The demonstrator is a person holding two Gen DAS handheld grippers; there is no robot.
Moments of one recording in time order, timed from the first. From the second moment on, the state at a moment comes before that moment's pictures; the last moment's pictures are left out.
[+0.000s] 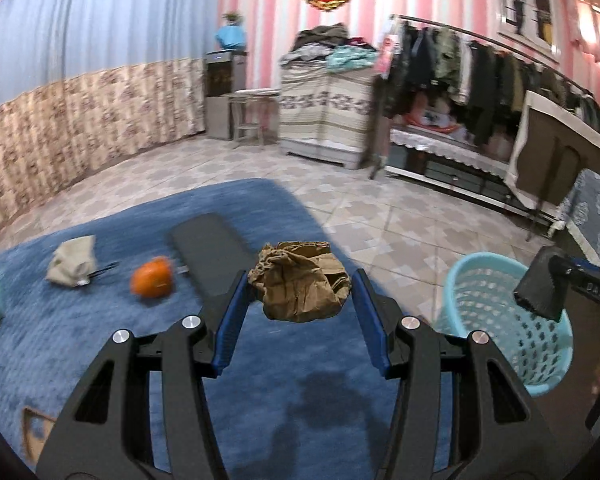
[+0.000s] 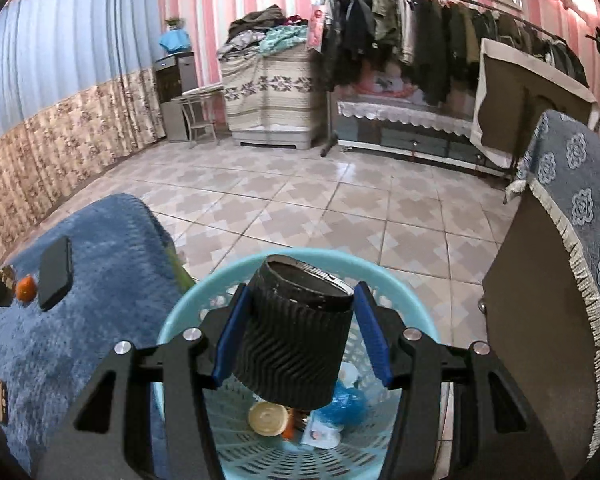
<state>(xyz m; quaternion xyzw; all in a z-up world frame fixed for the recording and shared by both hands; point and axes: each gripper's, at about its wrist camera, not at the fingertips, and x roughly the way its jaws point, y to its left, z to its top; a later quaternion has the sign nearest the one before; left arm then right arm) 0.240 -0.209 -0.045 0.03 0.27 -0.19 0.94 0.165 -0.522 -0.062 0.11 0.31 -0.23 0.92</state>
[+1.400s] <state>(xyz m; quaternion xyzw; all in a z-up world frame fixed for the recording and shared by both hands) 0.239 -0.361 -0.053 0.05 0.25 -0.26 0.93 0.139 -0.583 -0.095 0.18 0.30 -0.26 0.90</state>
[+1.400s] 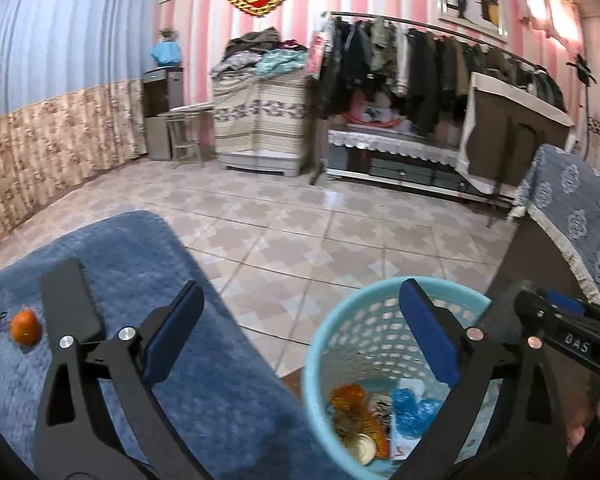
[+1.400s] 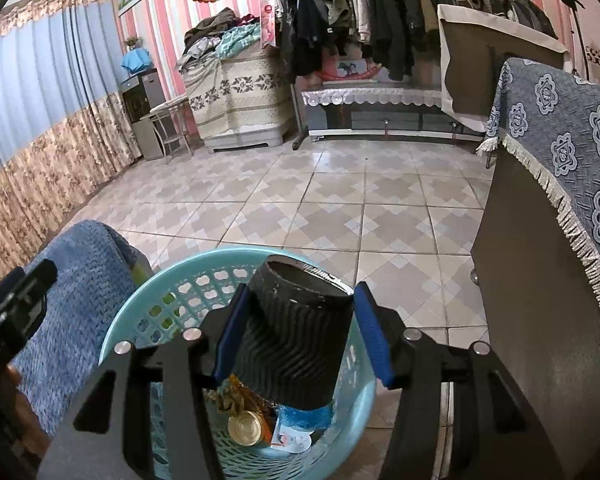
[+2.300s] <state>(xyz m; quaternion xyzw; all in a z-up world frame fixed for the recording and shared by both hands) 0.251 -0.248 -0.039 0.01 0.25 -0.18 0.95 0.166 -0.542 -0.090 0.12 0.29 -0.27 0.91</state>
